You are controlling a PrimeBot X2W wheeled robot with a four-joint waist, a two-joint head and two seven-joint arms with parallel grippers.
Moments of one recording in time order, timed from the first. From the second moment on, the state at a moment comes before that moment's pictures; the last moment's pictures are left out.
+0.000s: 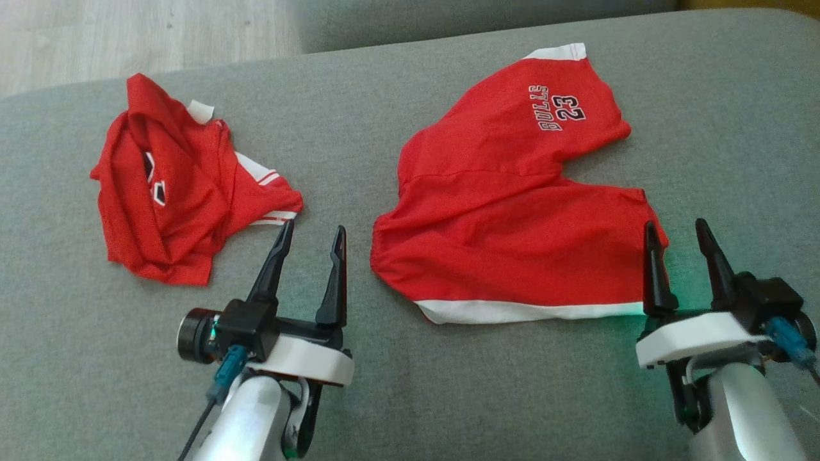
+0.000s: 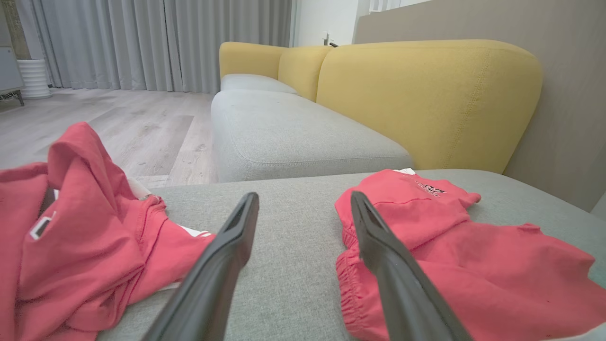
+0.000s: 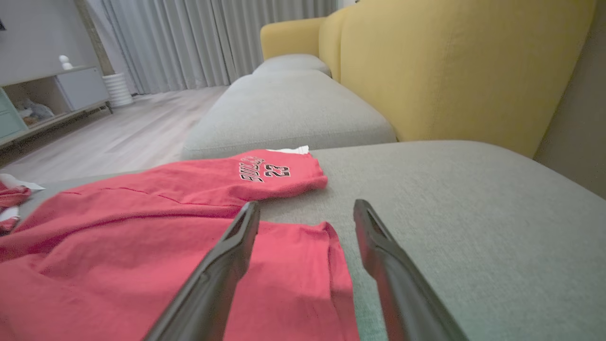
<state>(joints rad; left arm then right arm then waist) -0.24 0.05 -0.38 0.32 -0.24 0.04 -0.25 -0.17 -0.05 -0.05 0.38 0.09 0.13 -0.25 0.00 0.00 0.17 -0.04</state>
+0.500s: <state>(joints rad) -0.26 0.05 -0.39 0.32 -0.24 0.04 -0.25 -0.42 -0.05 -0.16 0.72 0.03 0.13 -0.07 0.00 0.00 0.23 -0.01</state>
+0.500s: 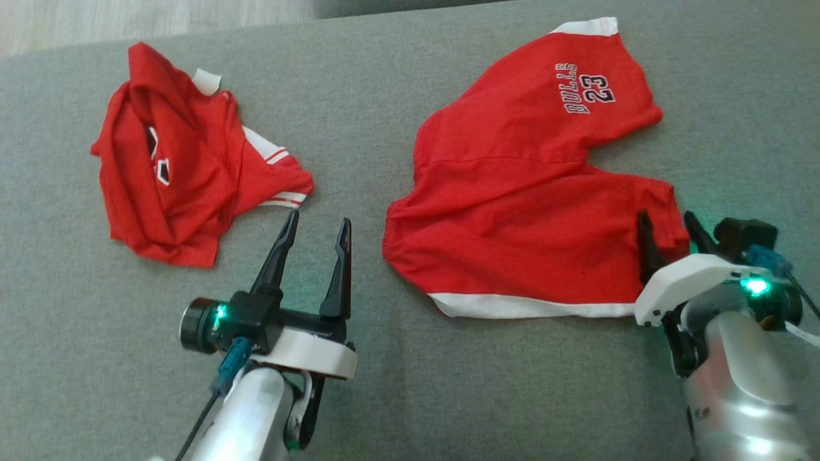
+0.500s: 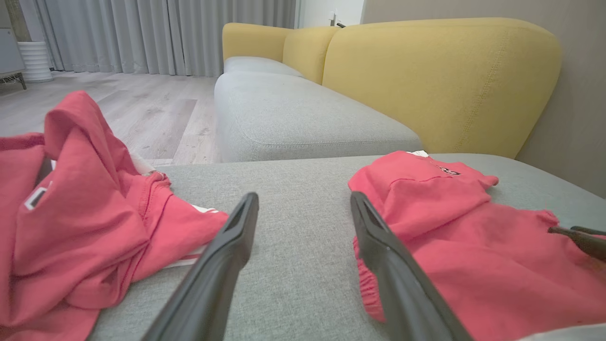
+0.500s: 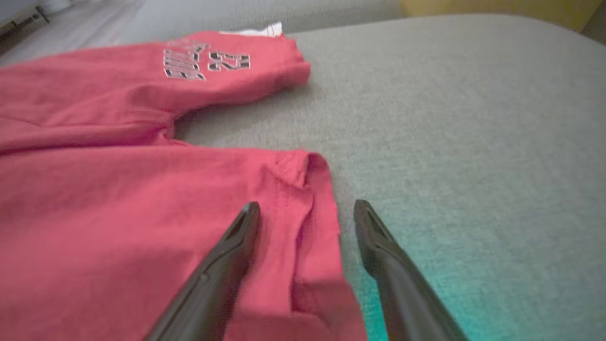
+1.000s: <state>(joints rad) -0.26 0.05 -0.39 0.32 -0.24 0.04 -0.25 -0.53 -0.11 -0.31 0.80 -0.15 0.13 -0.11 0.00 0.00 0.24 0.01</state>
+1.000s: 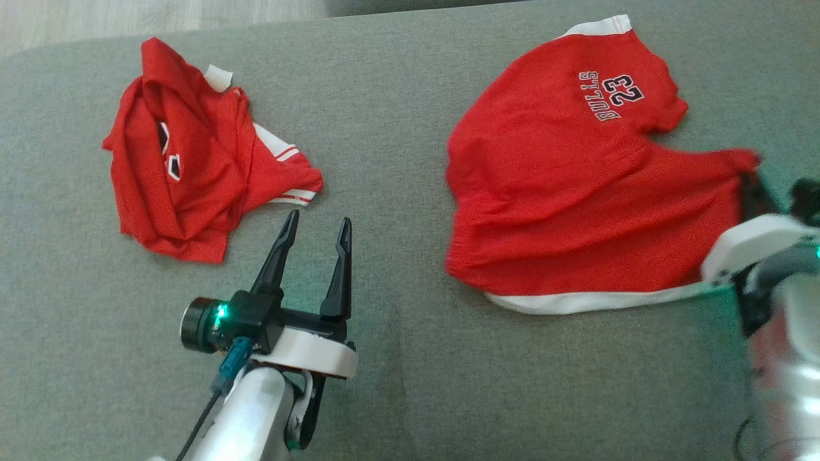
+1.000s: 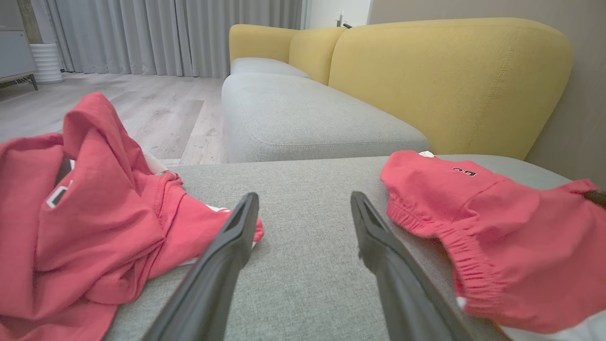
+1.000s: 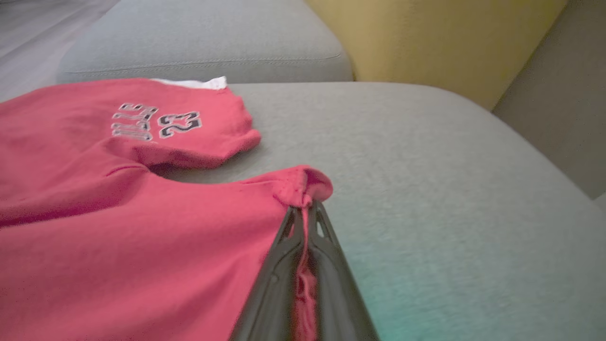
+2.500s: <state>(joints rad) -0.22 0.05 -0.40 0.33 -0.25 0.04 -0.25 -0.25 -0.06 0.35 0.51 0.09 0.13 -0.17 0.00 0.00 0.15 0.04</state>
